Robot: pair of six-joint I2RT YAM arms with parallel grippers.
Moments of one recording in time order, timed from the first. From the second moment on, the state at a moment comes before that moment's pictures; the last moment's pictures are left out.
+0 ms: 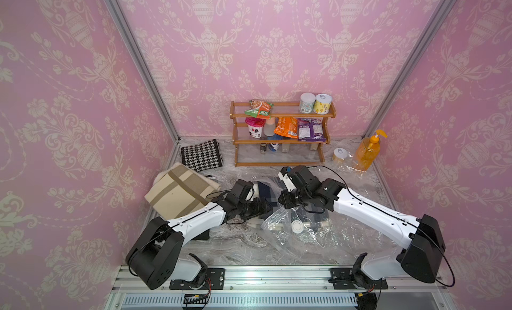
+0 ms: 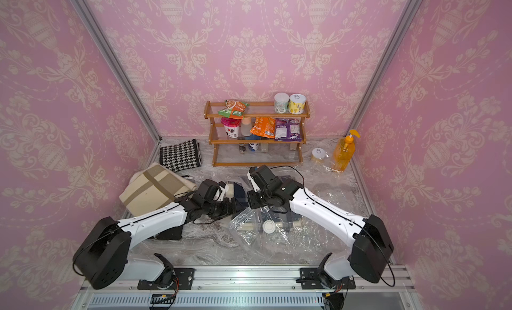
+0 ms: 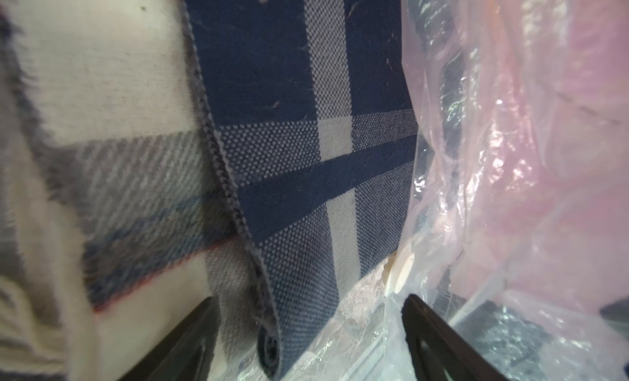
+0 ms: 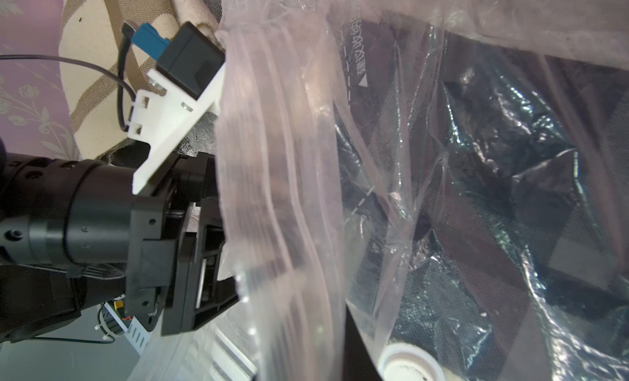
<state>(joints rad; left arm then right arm) -0.59 1.40 0.70 -0.19 0.43 -0.83 0.78 1.43 1.18 -0.67 -0.10 0.47</state>
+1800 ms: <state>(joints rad) -0.62 1.28 0.88 -0.43 0.41 -0.71 0.78 1.44 1.22 -0.68 -0.05 0.46</state>
